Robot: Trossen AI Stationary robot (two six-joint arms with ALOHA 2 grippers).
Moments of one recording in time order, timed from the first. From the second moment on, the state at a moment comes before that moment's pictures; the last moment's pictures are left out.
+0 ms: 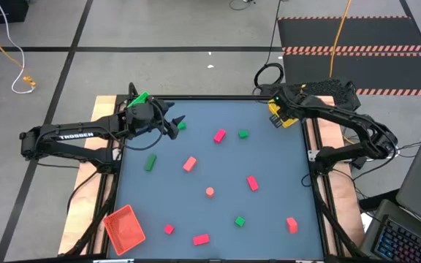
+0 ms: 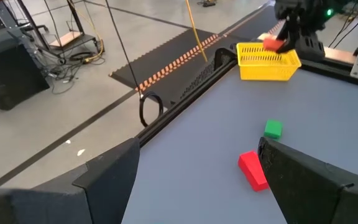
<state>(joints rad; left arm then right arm) 0.26 1.04 0.81 -0.18 -0.39 -0.11 -0.81 1.28 0.80 -0.70 0.42 0.07</state>
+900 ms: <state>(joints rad) 0.42 1.34 0.81 -0.24 -0.39 -0.06 -0.84 1.28 0.80 -0.65 0.30 0.14</state>
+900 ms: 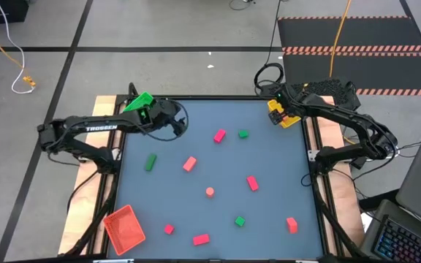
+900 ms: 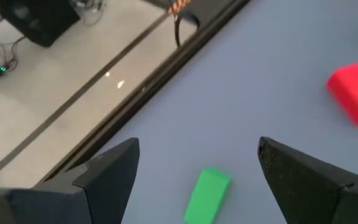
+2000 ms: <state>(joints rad) 0.60 1.54 0.81 -0.31 -0.12 0.10 -0.61 1.28 0.80 -0.27 0.08 0.05</state>
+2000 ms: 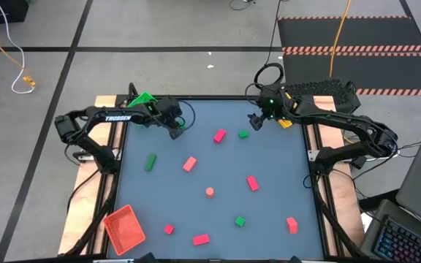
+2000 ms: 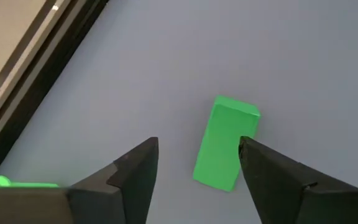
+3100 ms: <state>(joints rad) 0.61 1.69 0.82 -0.20 -0.04 0.20 -0.61 1.28 0.79 -0.20 0.08 0.04</state>
